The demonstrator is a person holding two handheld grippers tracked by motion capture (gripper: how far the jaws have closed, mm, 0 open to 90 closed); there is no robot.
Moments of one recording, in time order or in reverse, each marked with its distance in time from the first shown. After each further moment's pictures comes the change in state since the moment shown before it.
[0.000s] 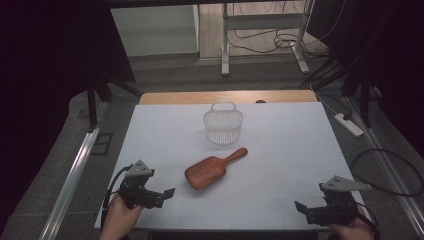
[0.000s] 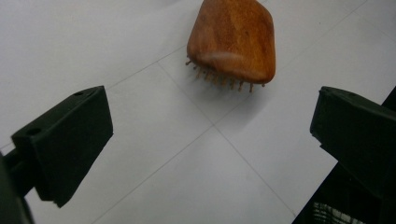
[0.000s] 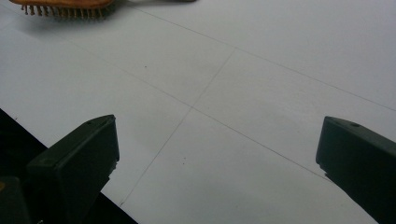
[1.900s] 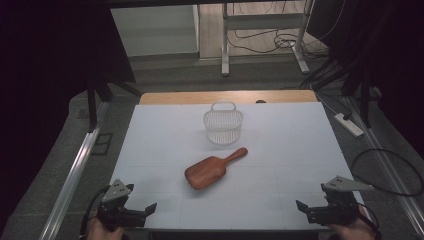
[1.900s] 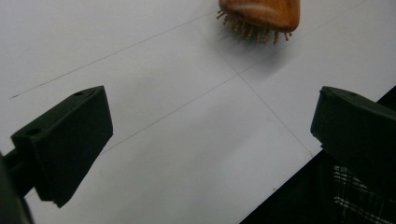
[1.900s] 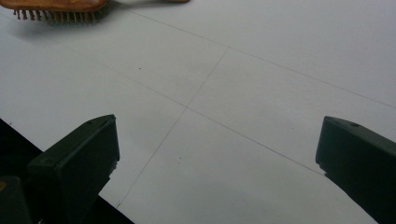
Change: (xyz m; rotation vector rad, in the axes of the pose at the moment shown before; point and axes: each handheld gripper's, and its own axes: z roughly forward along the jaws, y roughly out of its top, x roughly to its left) left arm -0.004 -0.056 -0.037 -0.033 0.113 -0.031; right arm -0.001 -0.001 -0.002 -0.004 -0.018 0.025
